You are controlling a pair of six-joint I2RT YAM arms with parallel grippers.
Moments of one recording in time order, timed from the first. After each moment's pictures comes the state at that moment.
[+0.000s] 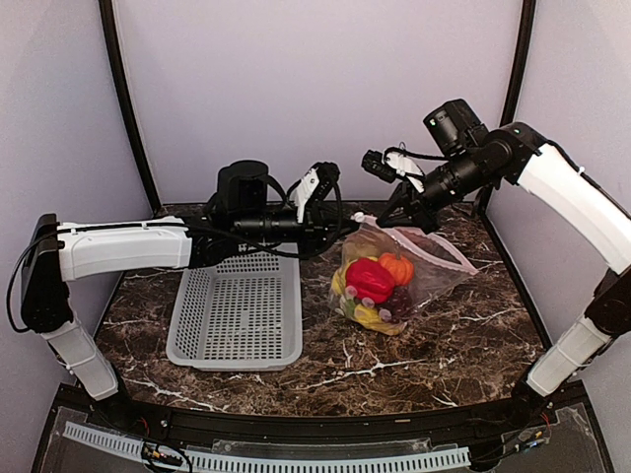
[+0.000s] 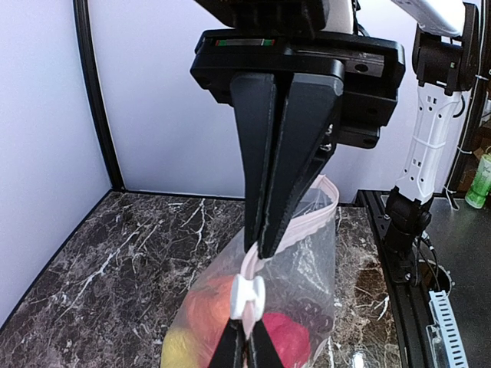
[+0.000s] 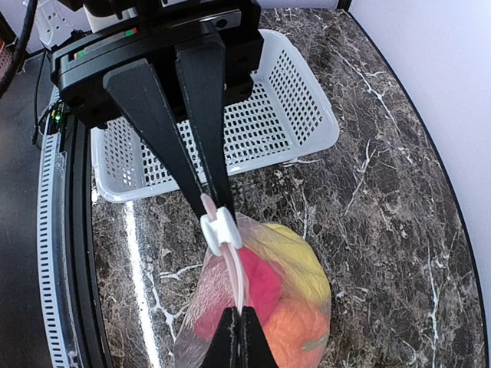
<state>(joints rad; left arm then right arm) -0.88 1.66 1.28 0.23 0.51 0.10 0.67 1.53 1.75 -1.10 -0.47 -0.55</state>
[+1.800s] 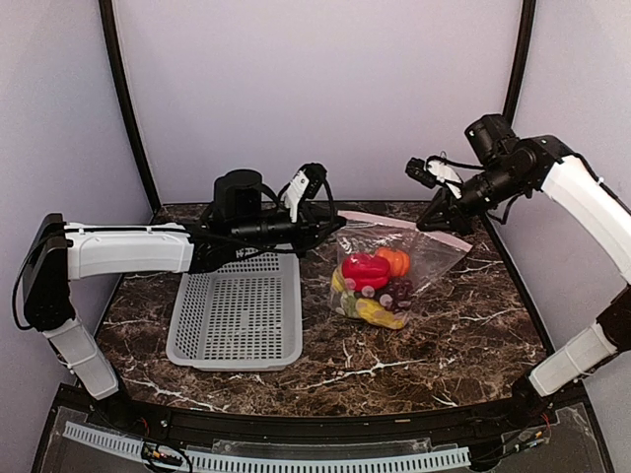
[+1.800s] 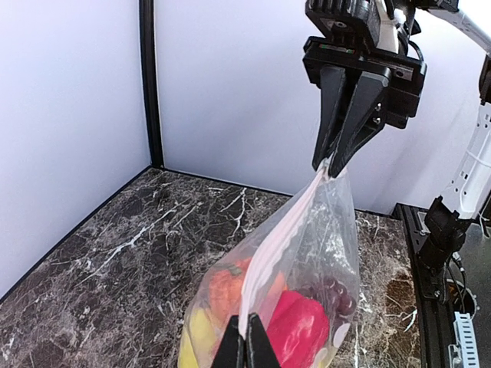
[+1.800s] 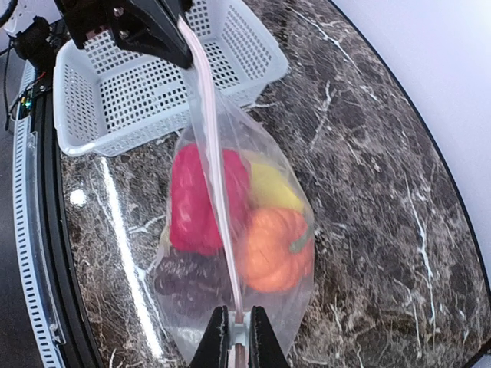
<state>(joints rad) -0.83 1.67 1.21 0.32 0.38 0.02 0.47 1.45 1.62 -1.14 -0.49 -0.65</state>
